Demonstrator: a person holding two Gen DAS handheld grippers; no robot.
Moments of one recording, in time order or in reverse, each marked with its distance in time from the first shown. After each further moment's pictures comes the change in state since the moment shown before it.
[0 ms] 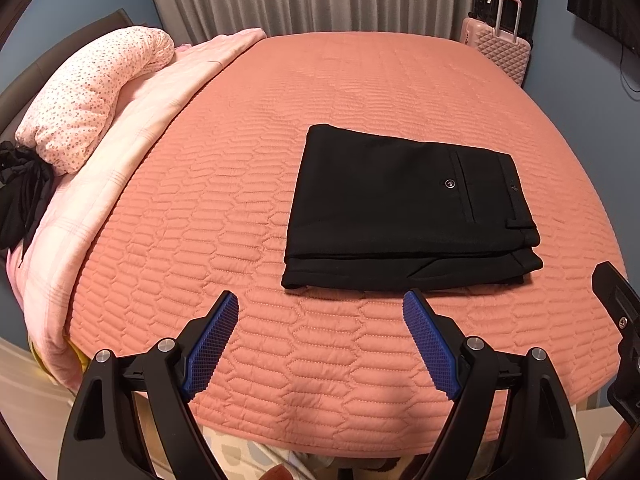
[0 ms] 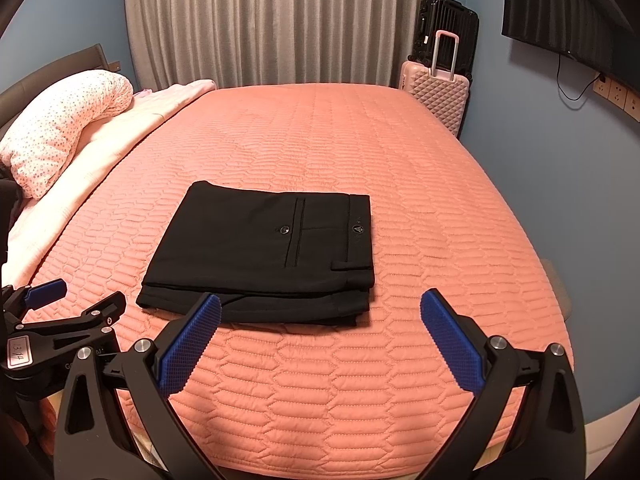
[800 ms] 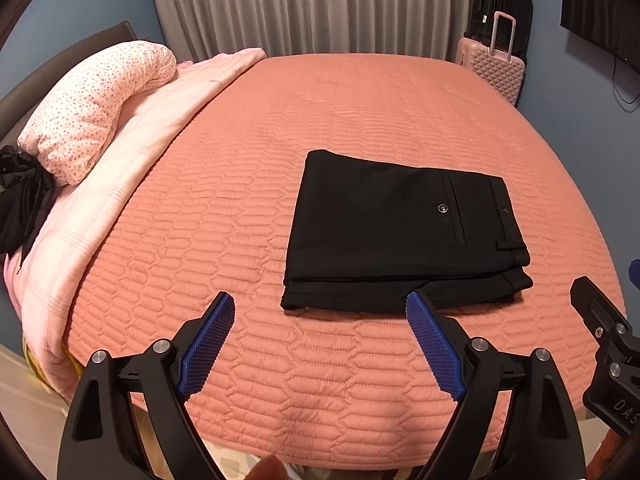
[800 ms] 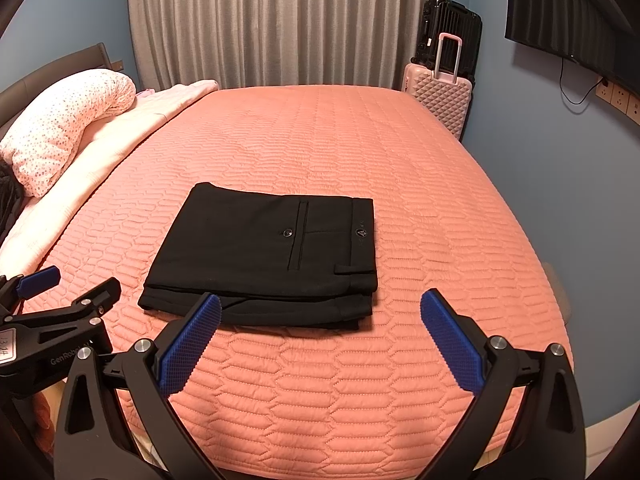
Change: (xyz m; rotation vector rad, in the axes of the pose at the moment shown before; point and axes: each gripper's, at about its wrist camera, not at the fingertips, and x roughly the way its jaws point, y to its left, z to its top) left arm -0.015 0.005 0.006 -0.010 -0.082 -0.017; right arm 0.000 0.002 0.003 -0.010 -0.006 0.005
